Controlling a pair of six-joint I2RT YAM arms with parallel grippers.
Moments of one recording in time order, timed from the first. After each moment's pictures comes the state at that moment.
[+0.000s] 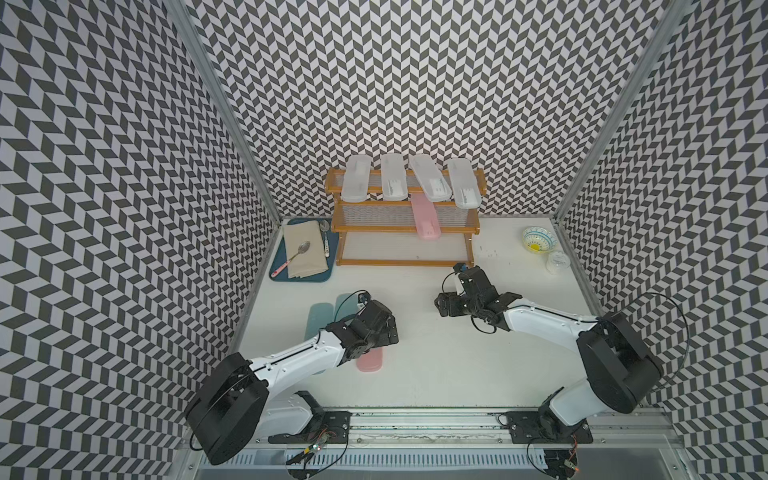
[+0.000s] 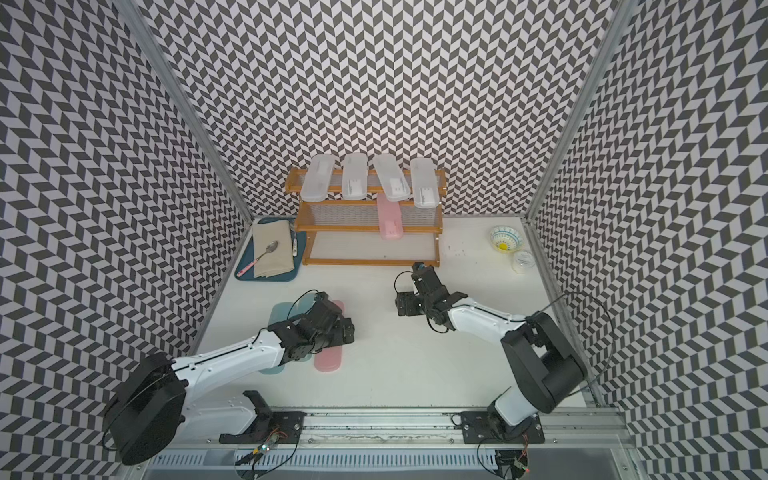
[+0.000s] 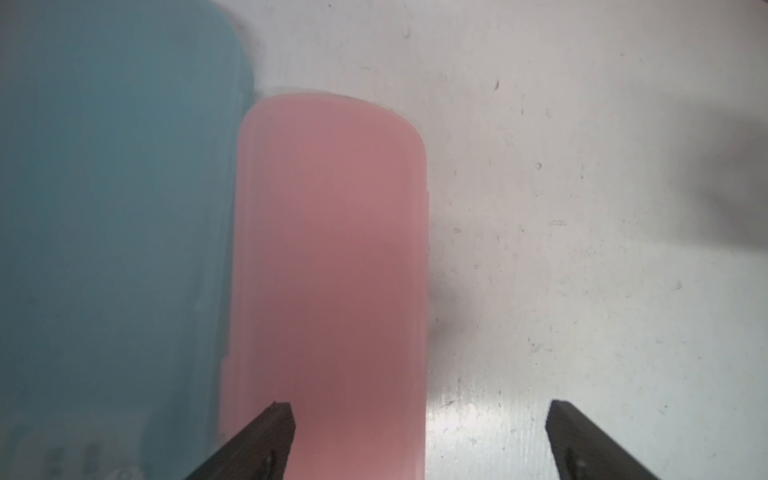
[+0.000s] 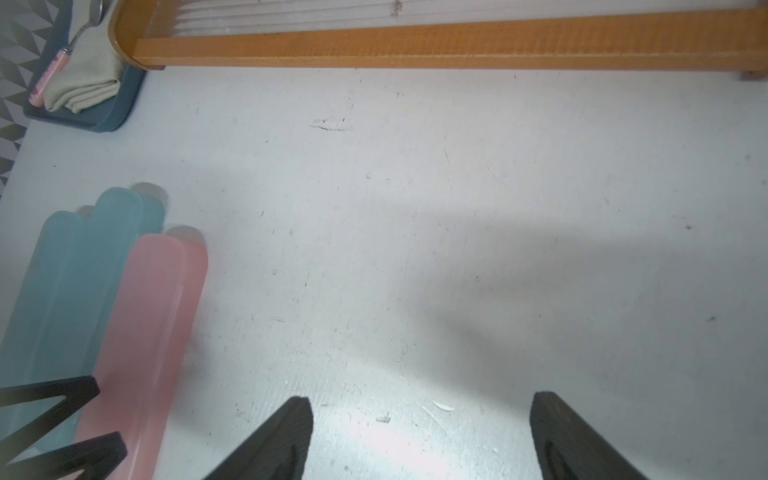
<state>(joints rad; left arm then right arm) -0.76 1.27 0.60 -0.36 -0.20 -0.82 0.59 1.55 0.83 -0.13 -0.04 0.43</state>
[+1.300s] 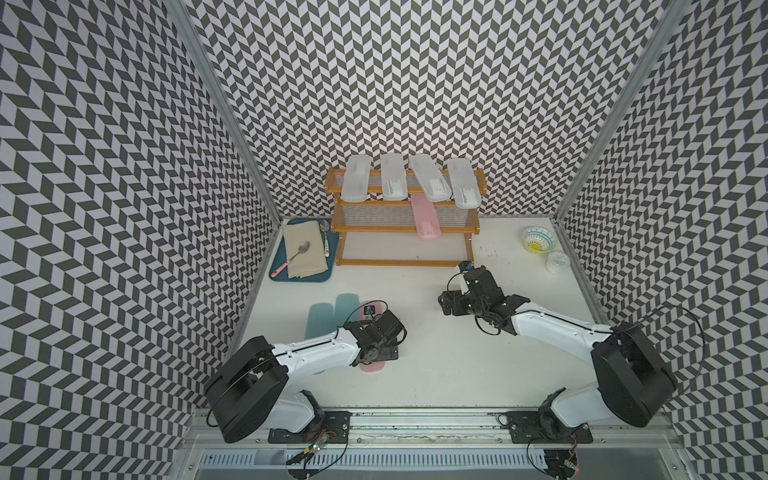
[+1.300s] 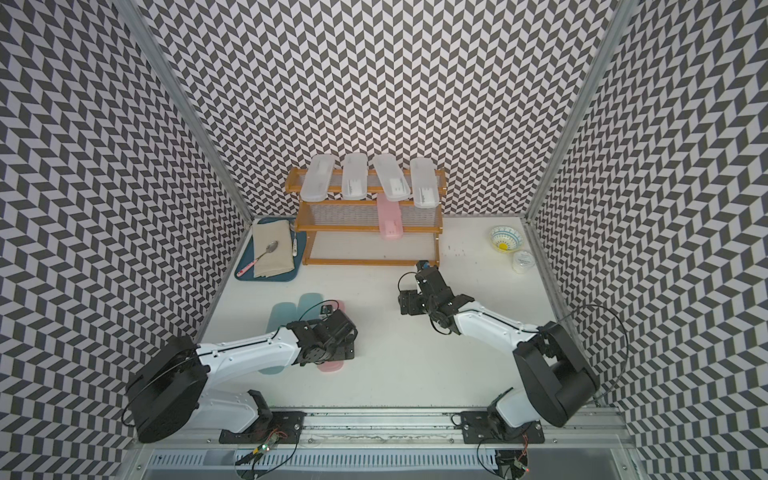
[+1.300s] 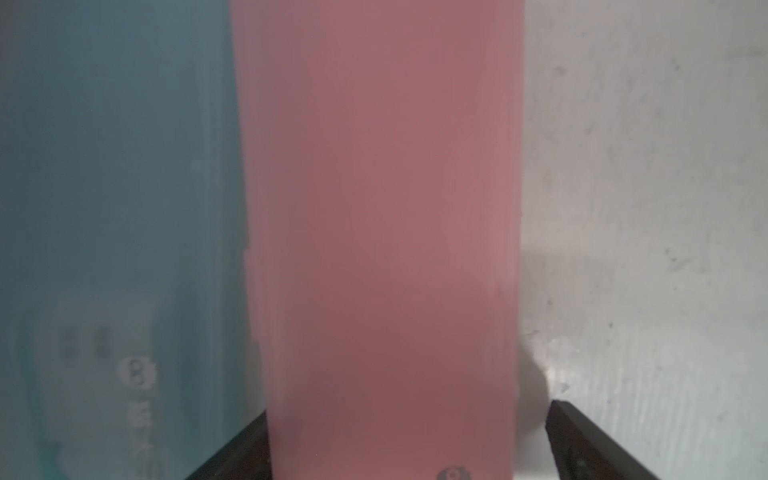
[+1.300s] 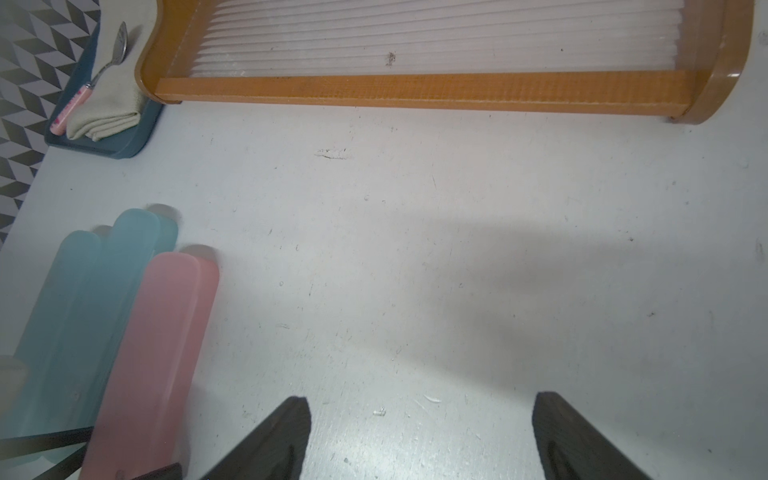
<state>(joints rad) -0.86 1.42 0.68 -0.56 -0.25 -0.88 0.59 1.47 0.80 -0.13 0.01 0.43</state>
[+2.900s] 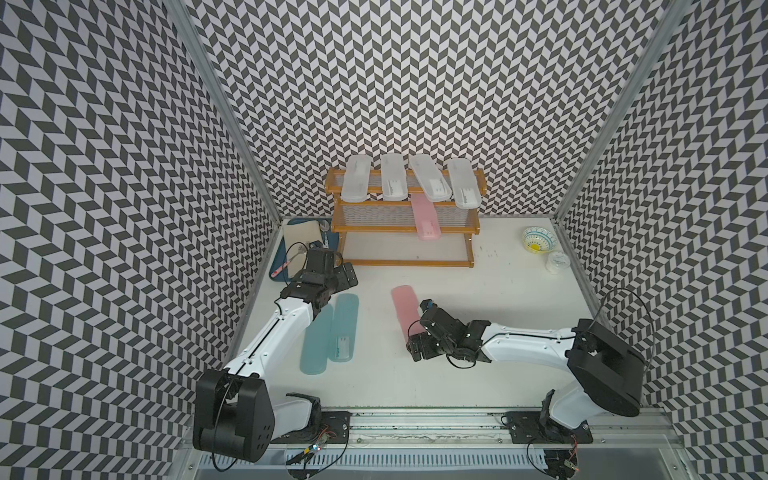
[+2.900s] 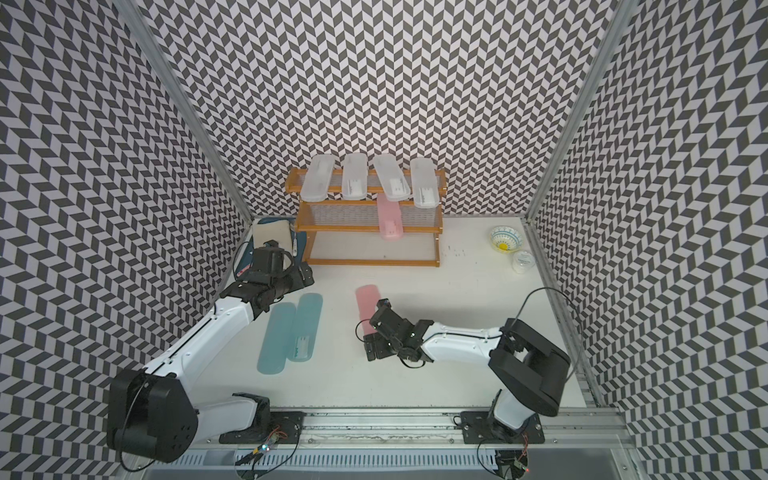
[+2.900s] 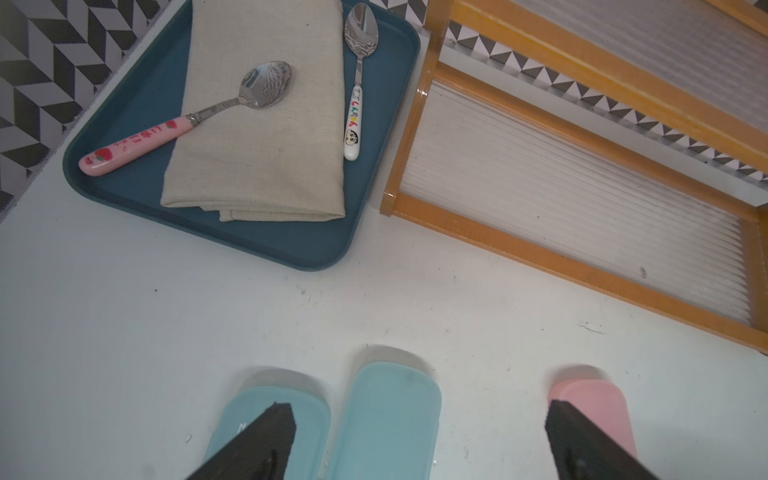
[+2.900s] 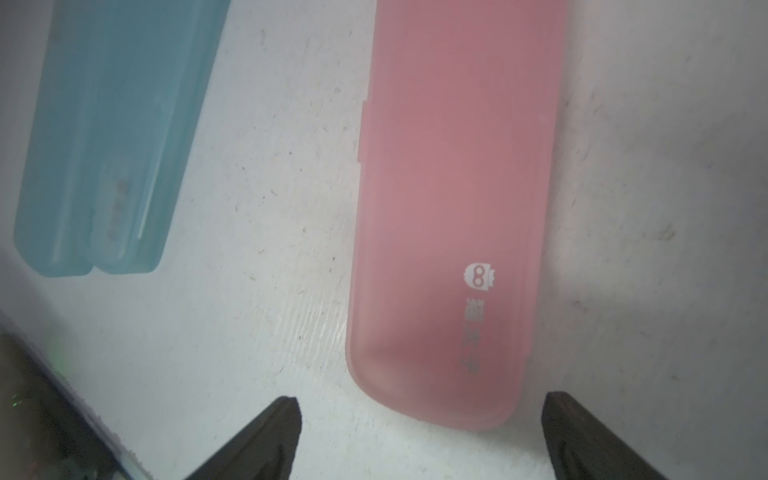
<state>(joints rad) -0.16 1.27 0.91 -0.41 -0.10 -0.44 1.01 1.61 0.85 -0.24 0.06 0.67</state>
